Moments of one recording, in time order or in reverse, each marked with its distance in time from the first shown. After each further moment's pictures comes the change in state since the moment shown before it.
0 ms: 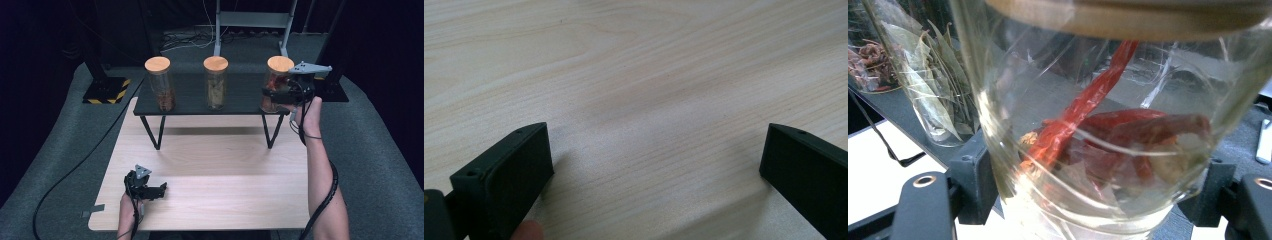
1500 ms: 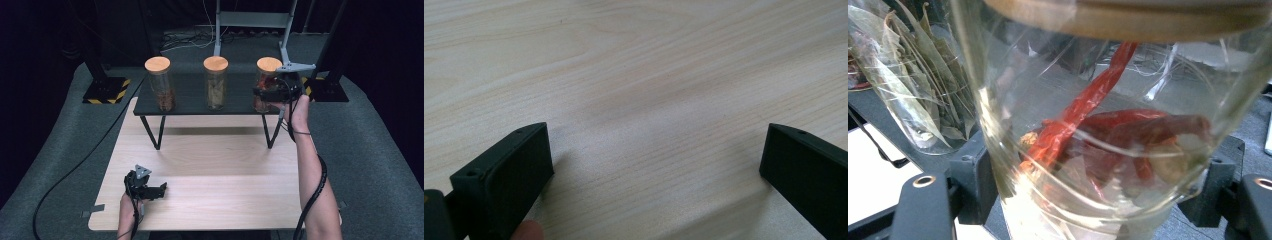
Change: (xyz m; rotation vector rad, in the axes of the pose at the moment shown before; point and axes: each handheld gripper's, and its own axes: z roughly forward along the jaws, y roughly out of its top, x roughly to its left) left arm 0.000 0.000 0.000 0.000 0.000 0.001; right arm 0.004 -0.001 0.034 0.039 0.004 0.012
